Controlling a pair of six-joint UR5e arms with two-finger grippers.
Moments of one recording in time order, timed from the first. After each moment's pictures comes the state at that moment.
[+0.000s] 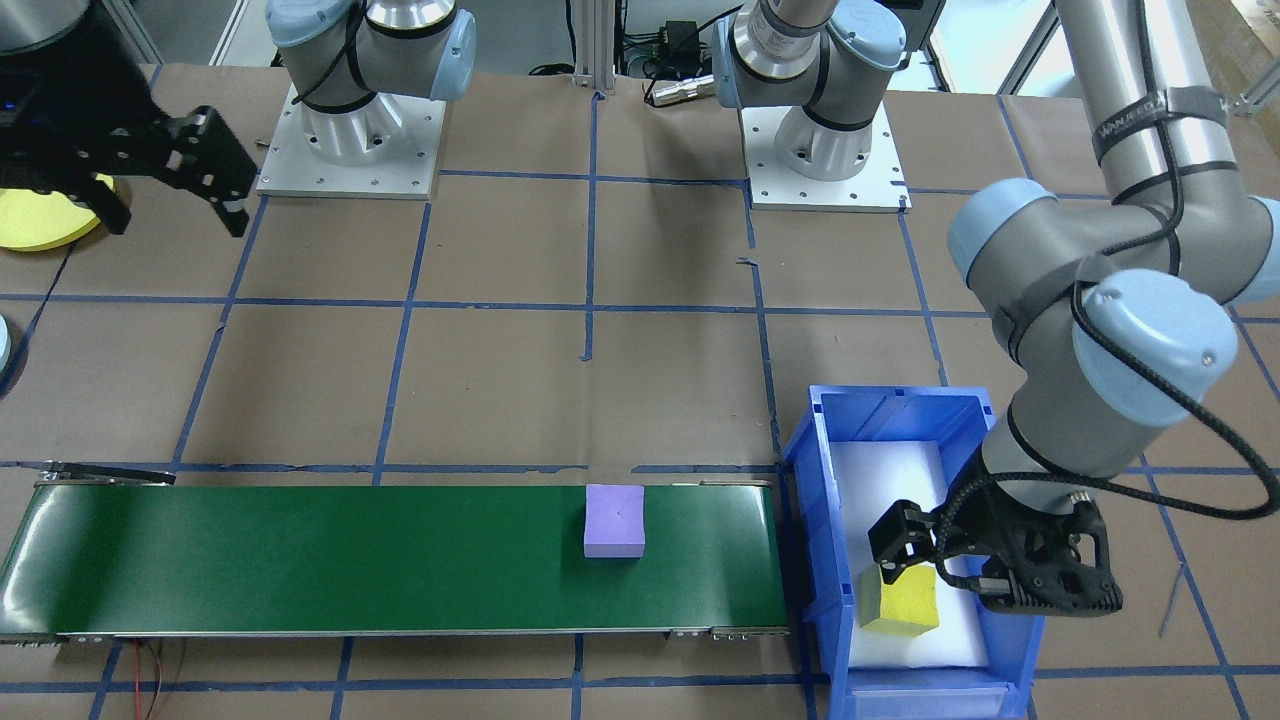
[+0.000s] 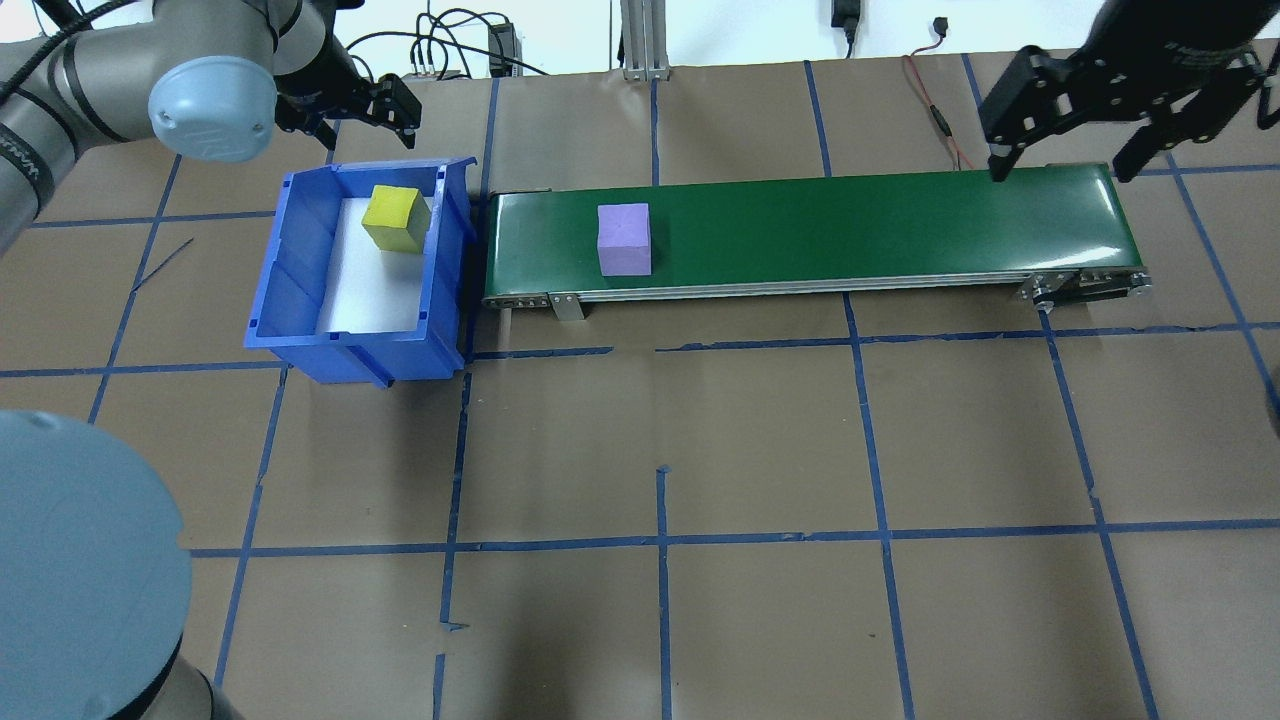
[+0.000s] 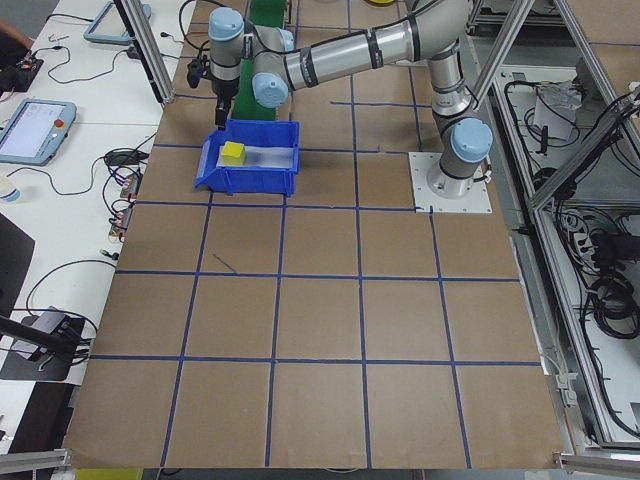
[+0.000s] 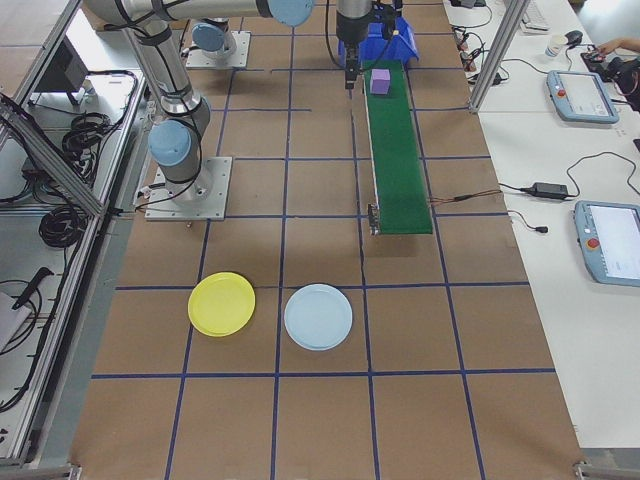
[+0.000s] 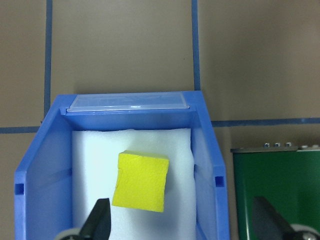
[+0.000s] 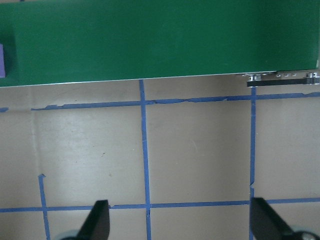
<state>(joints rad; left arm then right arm) -1.45 -2.06 -1.40 -1.07 1.53 0.19 1.37 -1.58 1.47 -1.47 -1.52 -0.15</state>
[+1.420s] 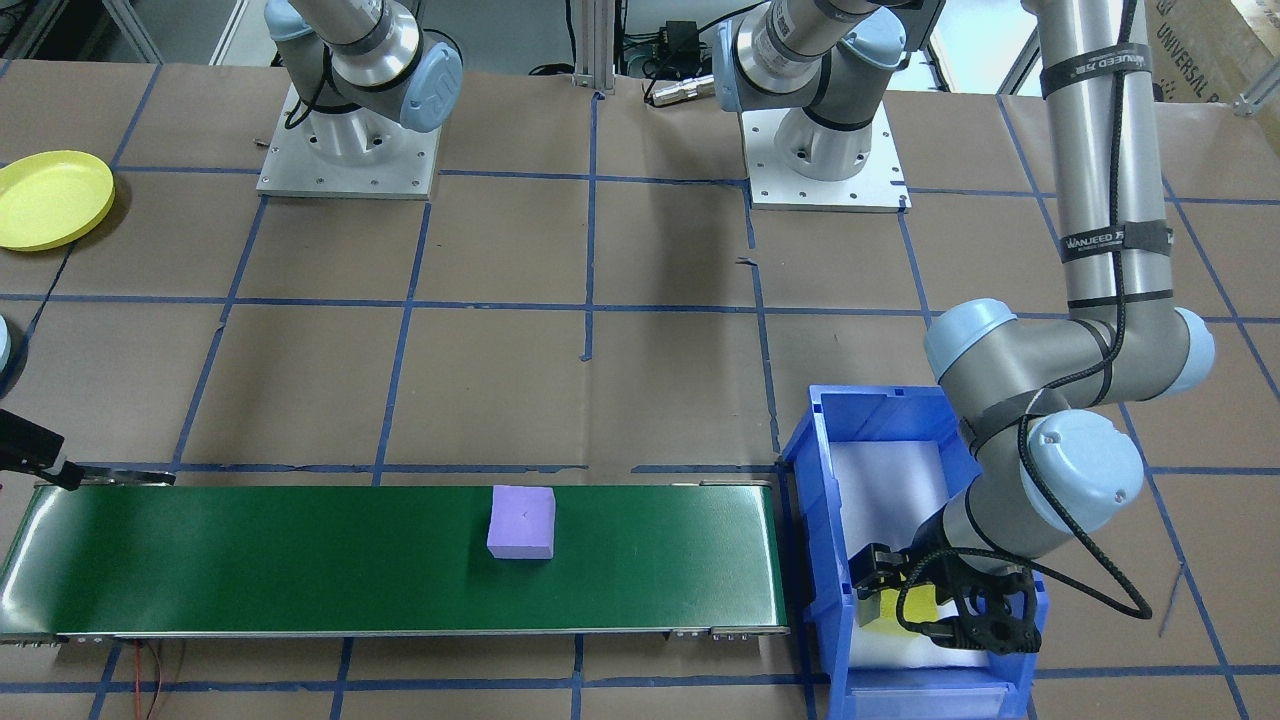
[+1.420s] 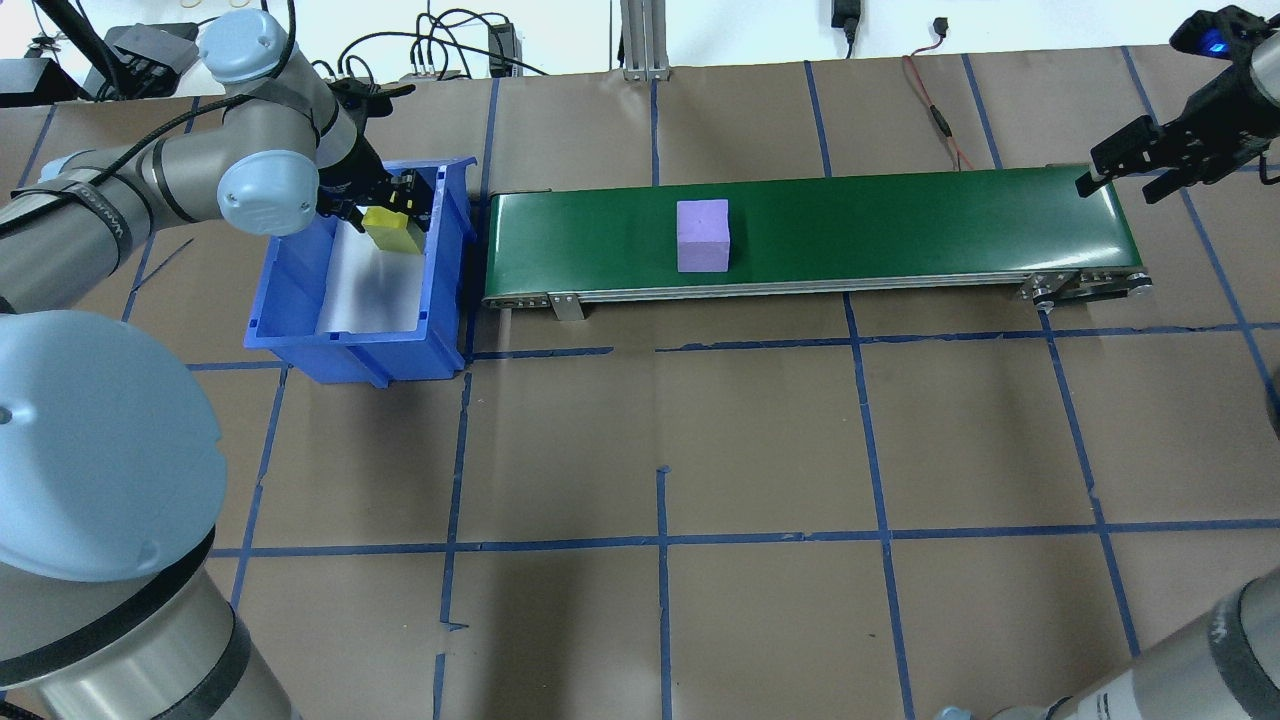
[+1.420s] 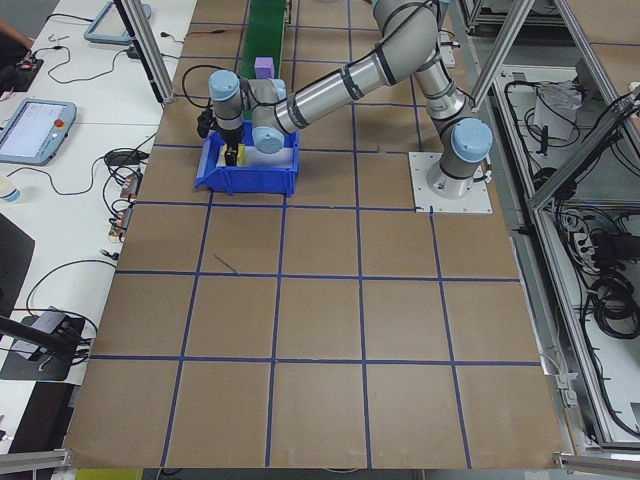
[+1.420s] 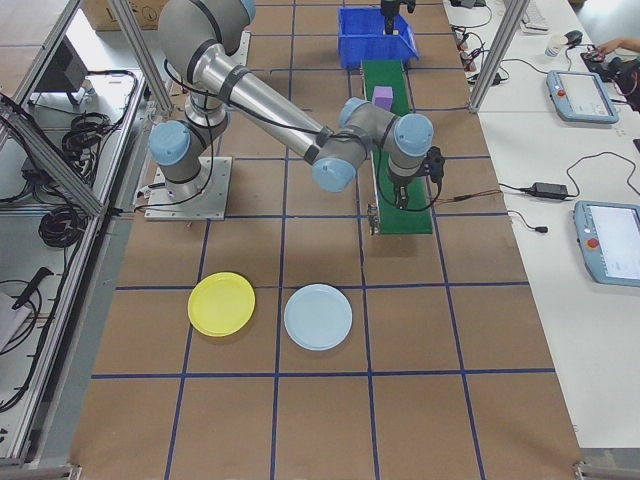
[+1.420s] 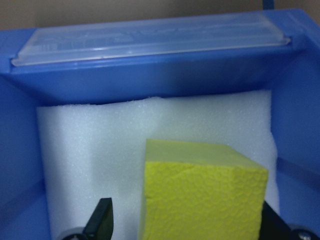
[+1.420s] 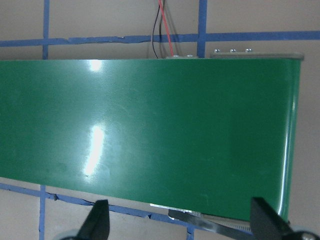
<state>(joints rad) -1.42 -2.17 -1.49 -0.97 1.50 0.21 1.05 -1.16 1.52 -1.87 -1.26 -0.60</state>
